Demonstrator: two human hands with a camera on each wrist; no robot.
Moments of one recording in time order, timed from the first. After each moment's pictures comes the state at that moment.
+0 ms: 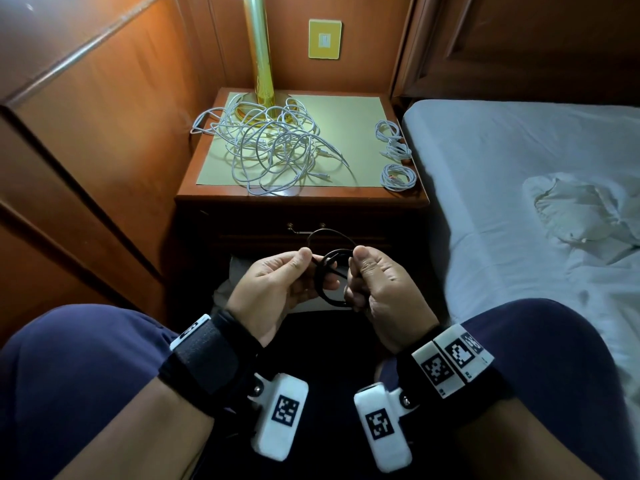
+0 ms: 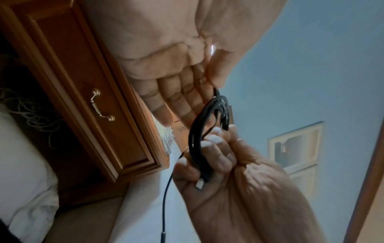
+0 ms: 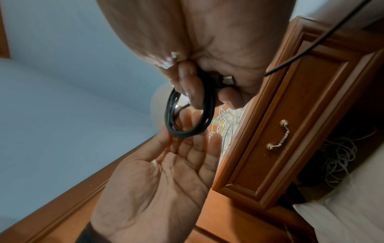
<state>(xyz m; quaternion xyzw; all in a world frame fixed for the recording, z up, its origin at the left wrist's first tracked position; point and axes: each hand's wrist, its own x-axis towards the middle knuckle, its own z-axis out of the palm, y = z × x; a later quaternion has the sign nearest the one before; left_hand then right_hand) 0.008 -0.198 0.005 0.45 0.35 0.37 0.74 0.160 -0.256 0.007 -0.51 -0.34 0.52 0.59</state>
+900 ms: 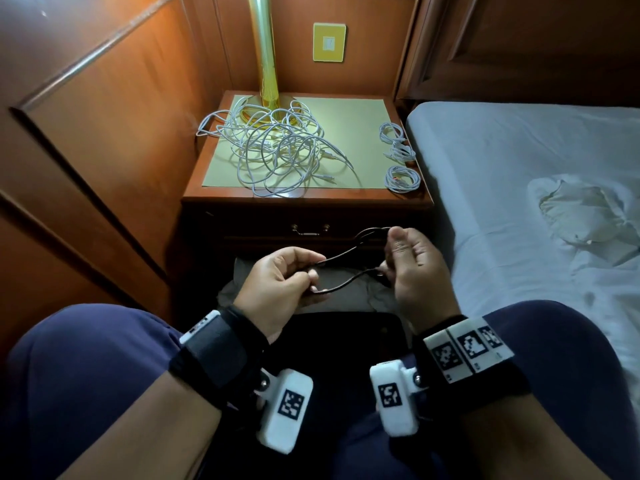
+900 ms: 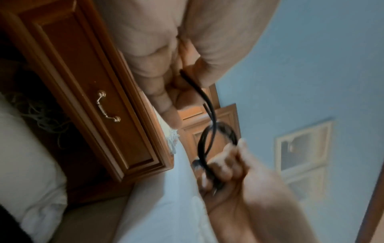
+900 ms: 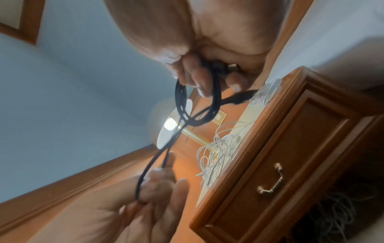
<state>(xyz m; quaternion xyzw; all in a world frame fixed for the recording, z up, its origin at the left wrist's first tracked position) 0.013 -0.198 0.004 0.49 0.44 0.37 0.65 0.188 -0.246 0.005 -0.64 -0.41 0.29 0.59</state>
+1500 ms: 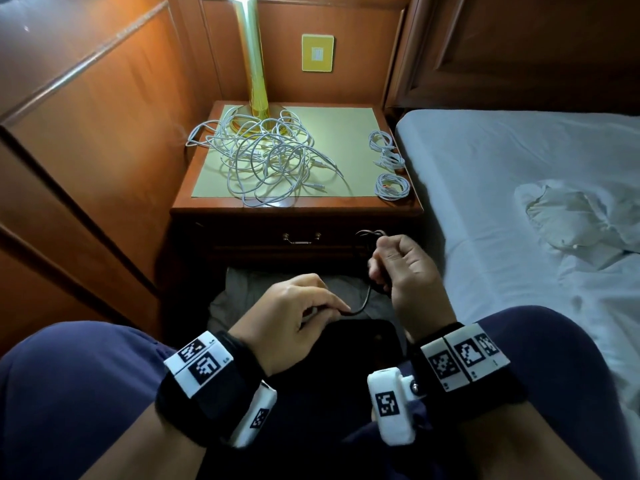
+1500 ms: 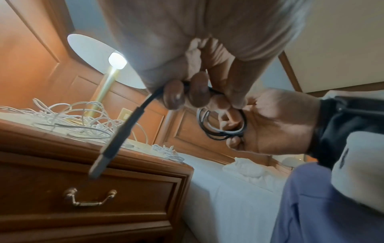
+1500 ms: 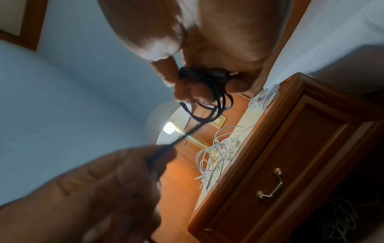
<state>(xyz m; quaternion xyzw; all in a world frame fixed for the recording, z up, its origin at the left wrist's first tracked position) 0.003 -0.205 0.010 0.86 0.24 0.28 0.34 0.194 -0.248 0.013 -0.58 -0.40 0.36 0.61</state>
